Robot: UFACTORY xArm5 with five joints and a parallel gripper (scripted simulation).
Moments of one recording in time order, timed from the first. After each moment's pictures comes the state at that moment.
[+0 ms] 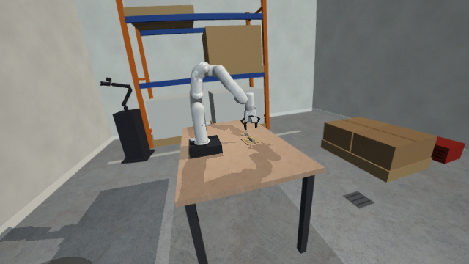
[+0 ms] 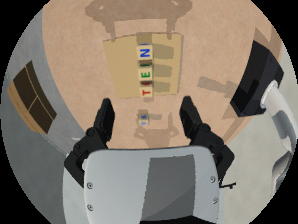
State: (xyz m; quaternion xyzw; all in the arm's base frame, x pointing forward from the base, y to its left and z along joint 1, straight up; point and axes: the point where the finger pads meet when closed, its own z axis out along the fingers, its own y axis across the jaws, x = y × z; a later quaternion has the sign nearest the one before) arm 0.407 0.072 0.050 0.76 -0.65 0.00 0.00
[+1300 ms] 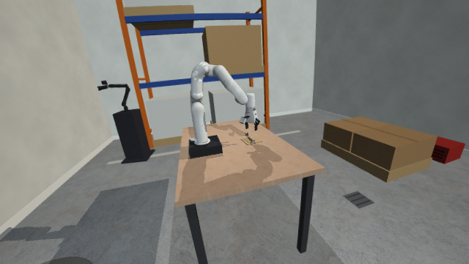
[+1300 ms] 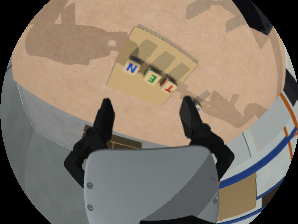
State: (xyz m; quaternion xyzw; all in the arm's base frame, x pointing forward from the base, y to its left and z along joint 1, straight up) arm 0.409 0.060 0.047 0.36 -0.93 0.00 0.00
